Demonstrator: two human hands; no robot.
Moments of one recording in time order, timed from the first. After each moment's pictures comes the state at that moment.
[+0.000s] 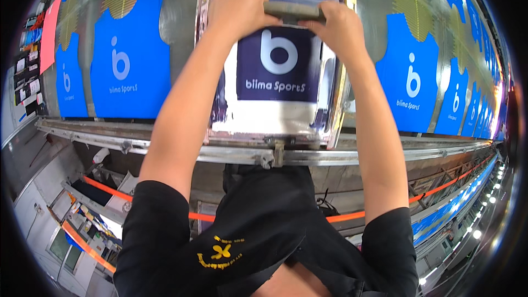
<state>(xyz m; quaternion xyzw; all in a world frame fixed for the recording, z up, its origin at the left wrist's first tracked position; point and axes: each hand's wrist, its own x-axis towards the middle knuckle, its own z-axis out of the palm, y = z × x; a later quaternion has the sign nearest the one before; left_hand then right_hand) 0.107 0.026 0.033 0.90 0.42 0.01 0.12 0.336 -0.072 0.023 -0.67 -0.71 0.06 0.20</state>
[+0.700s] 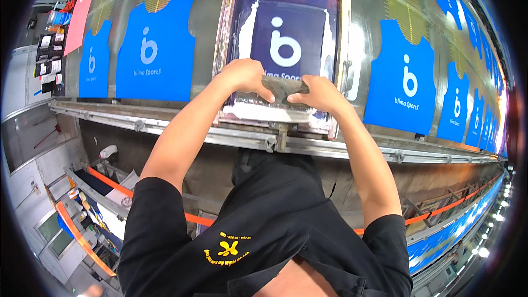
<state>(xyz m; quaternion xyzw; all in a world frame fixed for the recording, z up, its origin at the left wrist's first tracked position) 0.057 -0.104 0.061 0.82 0.37 -0.28 0.34 0.284 -0.215 0.051 -0.66 -0.61 0.43 0.04</state>
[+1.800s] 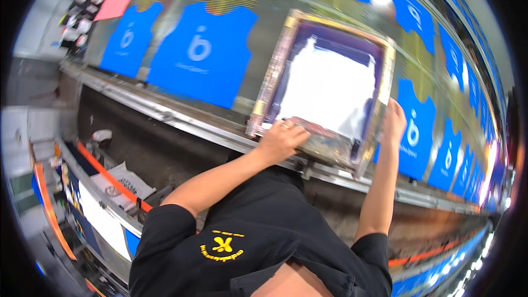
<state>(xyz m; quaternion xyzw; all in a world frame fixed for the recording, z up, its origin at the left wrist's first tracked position) -0.013 -0.258 0.031 0.91 0.31 0.22 0.15 0.371 -0.229 0.053 -0.77 -0.23 0.29 0.51</state>
